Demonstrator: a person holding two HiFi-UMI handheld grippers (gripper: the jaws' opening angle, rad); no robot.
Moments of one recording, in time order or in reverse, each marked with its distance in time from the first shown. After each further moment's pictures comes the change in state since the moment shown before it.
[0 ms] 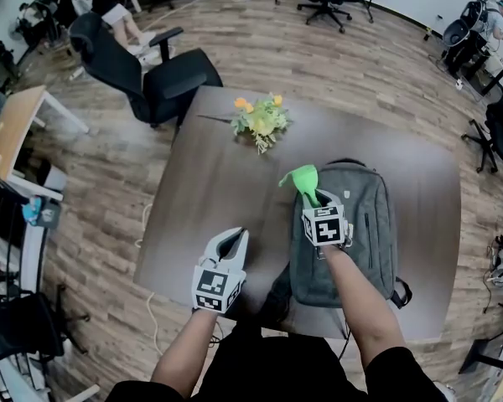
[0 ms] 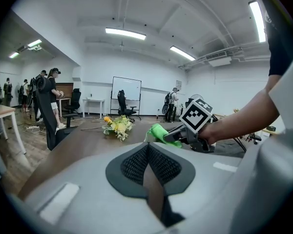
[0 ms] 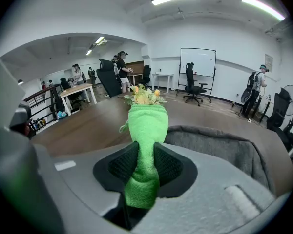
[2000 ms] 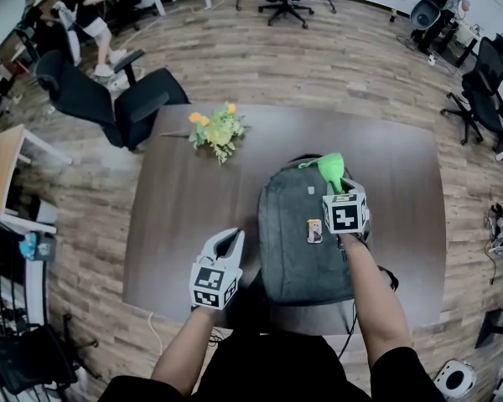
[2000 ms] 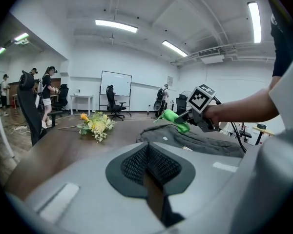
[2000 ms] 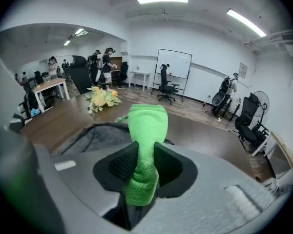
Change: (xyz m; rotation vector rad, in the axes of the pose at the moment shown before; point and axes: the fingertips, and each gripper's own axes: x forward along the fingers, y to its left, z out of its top) left arm 0.058 -0.056 0.004 0.035 0.059 -0.107; right arm -0.083 -0.160 -0.005 0.055 0.030 -0.283
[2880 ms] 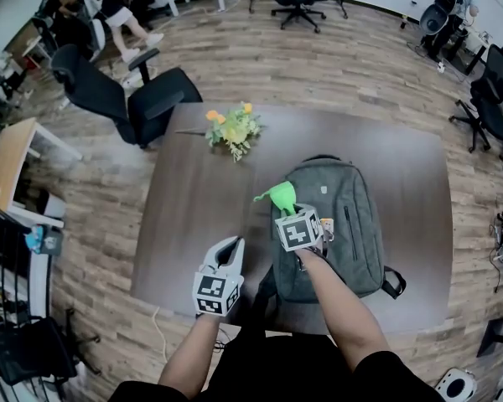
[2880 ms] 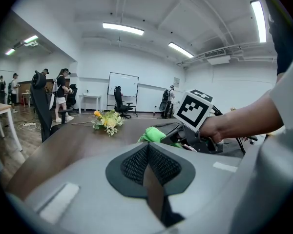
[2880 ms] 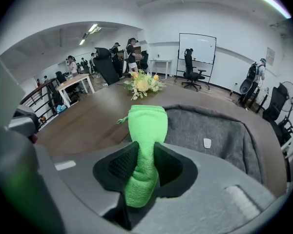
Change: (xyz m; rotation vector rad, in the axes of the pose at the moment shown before) left arm -0.039 0.015 -0.022 -0.043 -0.008 0.072; right arm 0.014 0.182 -0.050 -0.035 0.188 0.258
